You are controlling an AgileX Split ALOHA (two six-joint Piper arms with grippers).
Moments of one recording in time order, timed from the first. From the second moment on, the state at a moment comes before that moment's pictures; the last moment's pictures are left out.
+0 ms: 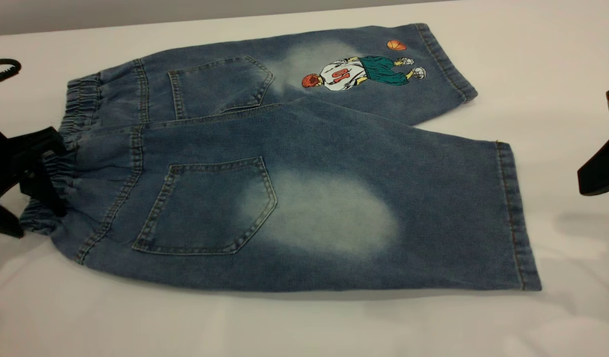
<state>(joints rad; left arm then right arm) 0.09 2.00 -0.74 -0.35 0.26 -0.08 0.13 1.40 -0.38 0.95 0.36 -0.59</state>
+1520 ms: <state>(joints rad) 0.08 1.85 -0.74 -0.34 0.31 0.00 0.13 1.88 -0.39 1.55 0.49 -1.24</state>
